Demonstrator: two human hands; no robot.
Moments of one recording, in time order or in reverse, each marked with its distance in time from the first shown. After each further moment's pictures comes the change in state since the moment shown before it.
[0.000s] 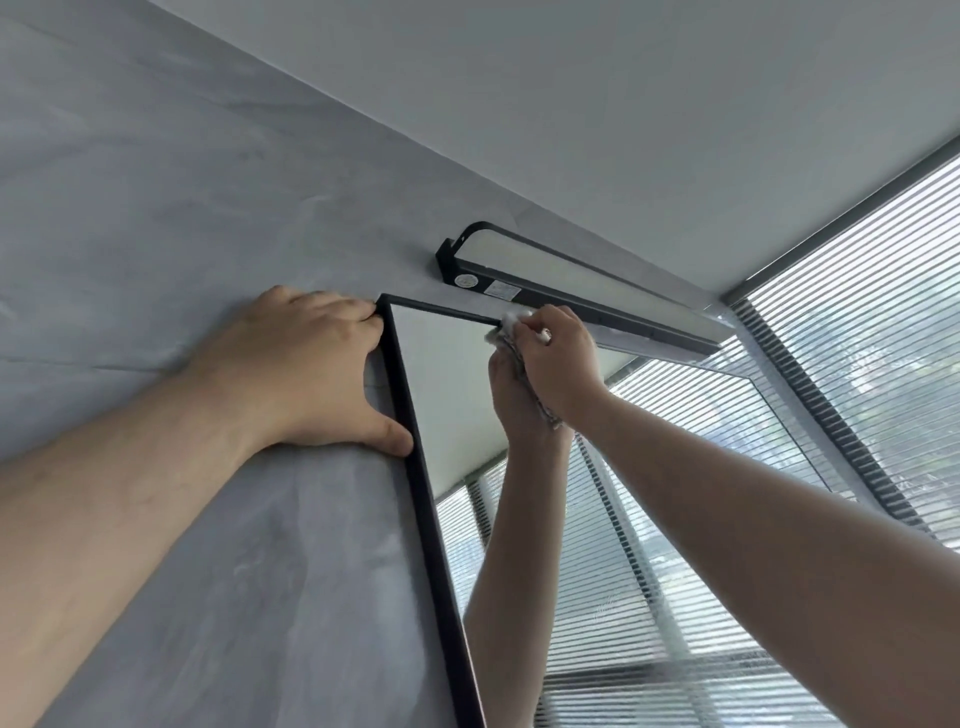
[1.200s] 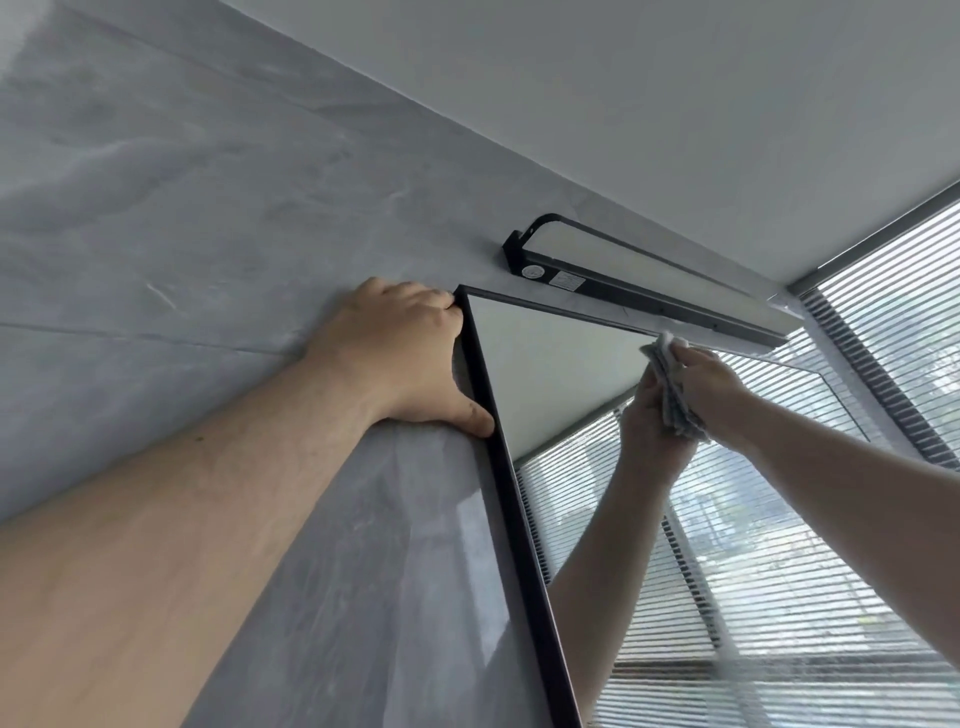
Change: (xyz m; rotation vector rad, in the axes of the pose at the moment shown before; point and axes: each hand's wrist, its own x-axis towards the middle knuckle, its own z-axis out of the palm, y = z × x) left_hand 0.000 0.000 -0.003 -0.031 0.005 0.016; right_hand -0.004 0.064 -0.055 0.197 -0.073 0.505
